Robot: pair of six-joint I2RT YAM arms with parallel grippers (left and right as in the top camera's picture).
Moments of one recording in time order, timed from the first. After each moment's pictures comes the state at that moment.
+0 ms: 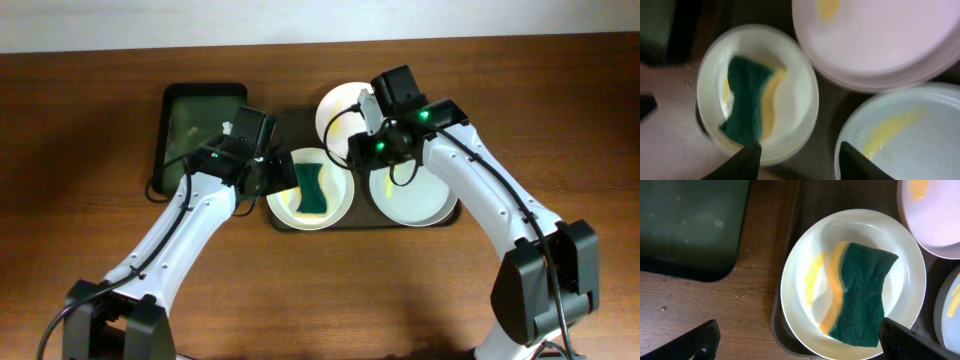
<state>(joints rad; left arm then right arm) -0.36 1.64 1.24 -0.78 -0.06 -0.57 0.36 1.84 1.52 -0.83 -0.24 0.12</state>
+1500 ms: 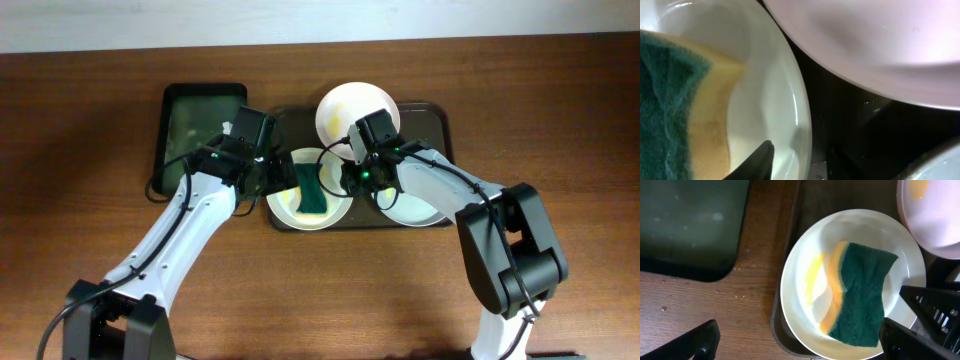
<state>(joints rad) -0.36 1.64 1.24 -0.78 -0.05 -0.57 0.39 1.99 1.25 -0.44 -0.25 0.19</state>
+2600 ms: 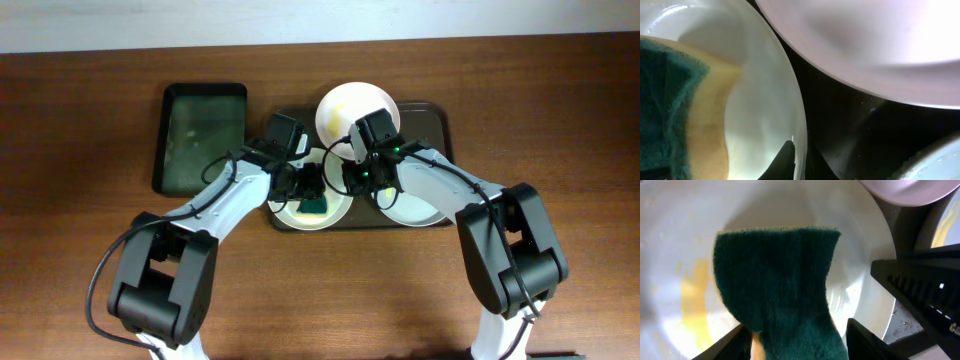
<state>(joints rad) -0.42 1.91 1.24 -0.52 0.24 -0.40 0.39 1.99 1.25 -0.44 -0.24 0.20</state>
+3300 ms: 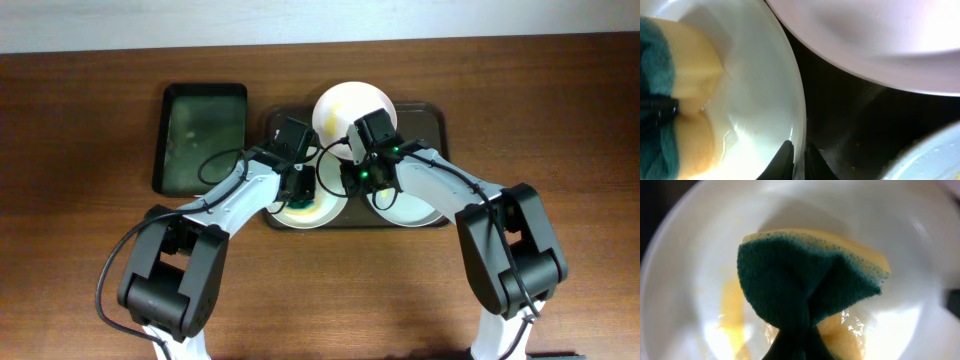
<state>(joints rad) -0.45 1.95 1.26 -0.56 -0.03 -0.39 0.40 1.99 1.26 -0.46 -0.26 0.20</state>
